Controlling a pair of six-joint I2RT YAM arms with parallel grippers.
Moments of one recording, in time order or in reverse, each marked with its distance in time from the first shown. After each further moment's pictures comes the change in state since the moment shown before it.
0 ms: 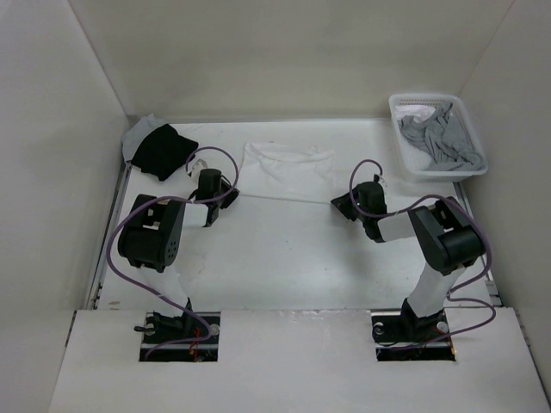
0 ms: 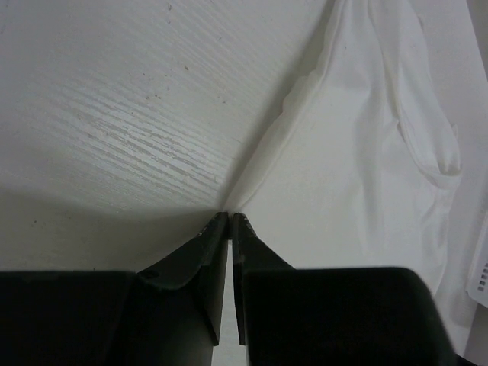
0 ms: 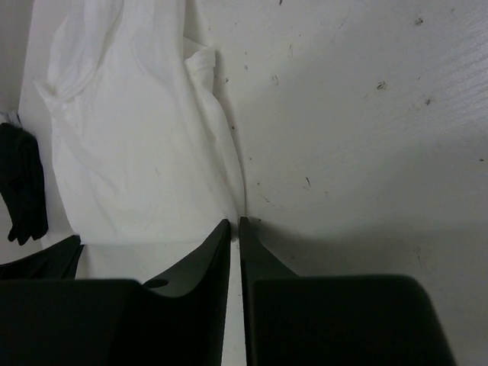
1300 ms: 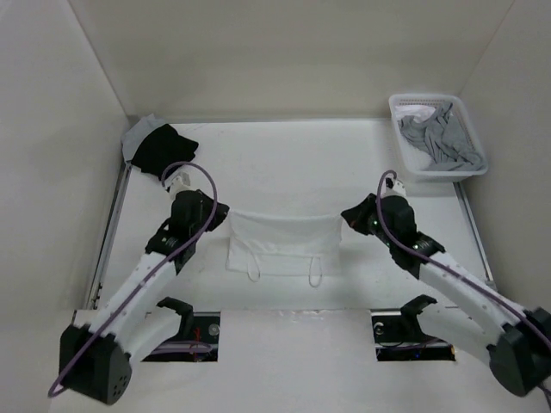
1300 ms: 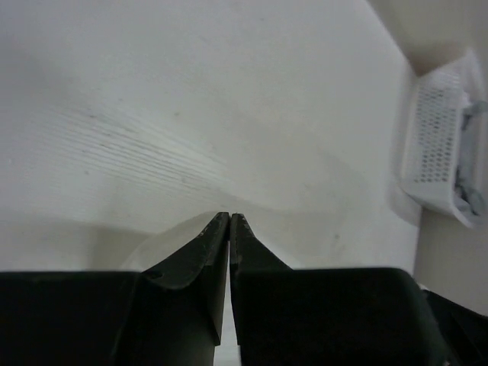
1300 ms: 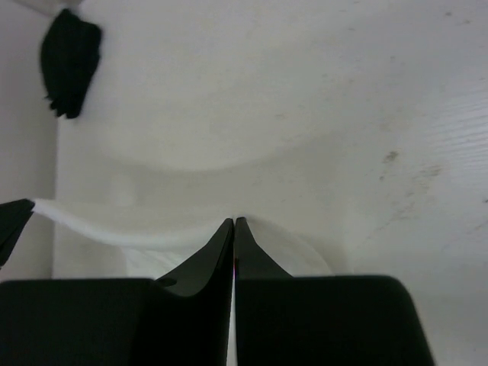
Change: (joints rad) left arm -0.141 -0.972 -0.187 -0.657 -0.081 0.015; right arm 0.203 -0.909 -0.087 -0.688 0.089 -0.210
